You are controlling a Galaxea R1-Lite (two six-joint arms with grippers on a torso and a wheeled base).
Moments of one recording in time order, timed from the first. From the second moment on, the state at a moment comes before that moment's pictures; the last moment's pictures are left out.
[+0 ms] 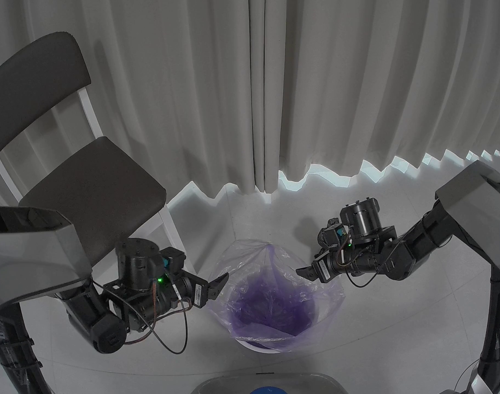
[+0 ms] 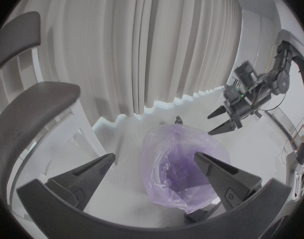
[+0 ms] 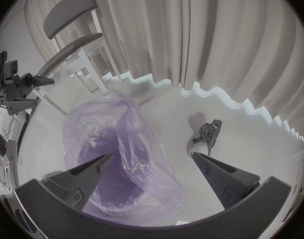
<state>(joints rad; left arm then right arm) -0.50 2.07 -0.54 -1.08 0.02 0.02 0.42 2.25 -1.03 -0.49 0.08 -0.12</state>
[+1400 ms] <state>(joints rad) -0.49 2.40 -1.27 -0.51 0.07 0.09 0.35 2.46 -1.13 -0.62 0.07 -0.13</state>
